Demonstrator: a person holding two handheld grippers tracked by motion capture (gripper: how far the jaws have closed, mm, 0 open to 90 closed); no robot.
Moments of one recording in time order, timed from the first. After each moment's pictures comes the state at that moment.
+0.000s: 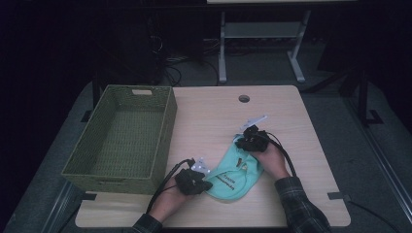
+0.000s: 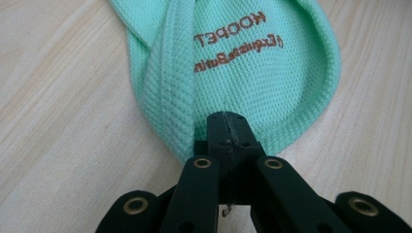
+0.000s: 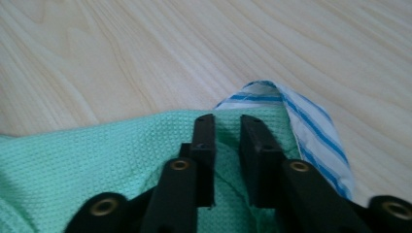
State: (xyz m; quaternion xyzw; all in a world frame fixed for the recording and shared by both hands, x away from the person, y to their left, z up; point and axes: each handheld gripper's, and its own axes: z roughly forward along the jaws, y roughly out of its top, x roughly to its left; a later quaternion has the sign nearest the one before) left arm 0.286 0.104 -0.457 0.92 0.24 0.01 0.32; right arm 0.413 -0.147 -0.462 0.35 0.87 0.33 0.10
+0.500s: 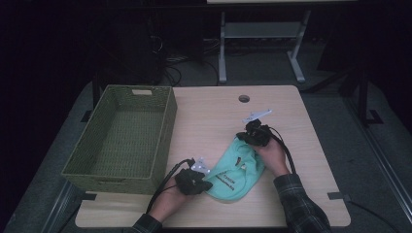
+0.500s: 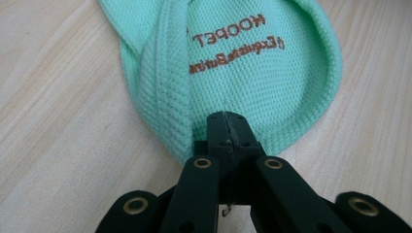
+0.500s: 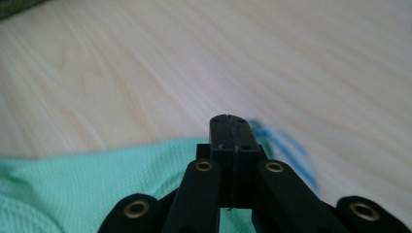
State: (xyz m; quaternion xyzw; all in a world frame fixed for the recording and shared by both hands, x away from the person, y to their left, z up) left arm 0.286 0.105 -0.457 0.92 0.24 0.01 0.32; right arm 0.416 -0.150 -0.434 0.36 0.85 0.36 0.12
